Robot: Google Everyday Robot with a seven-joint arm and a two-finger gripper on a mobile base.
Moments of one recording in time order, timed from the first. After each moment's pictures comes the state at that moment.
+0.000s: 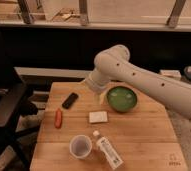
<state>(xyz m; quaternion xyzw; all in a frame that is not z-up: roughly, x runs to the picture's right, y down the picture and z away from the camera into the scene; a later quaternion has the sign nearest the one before) -0.036 0.030 0.695 -0.16 -0.26 -0.37 0.88</state>
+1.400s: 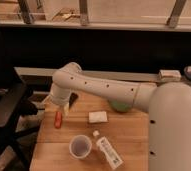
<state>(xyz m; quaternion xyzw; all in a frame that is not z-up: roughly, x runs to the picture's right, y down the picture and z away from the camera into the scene) -0.212 0.110 0.761 -0.19 -0.36 -0.45 0.80</state>
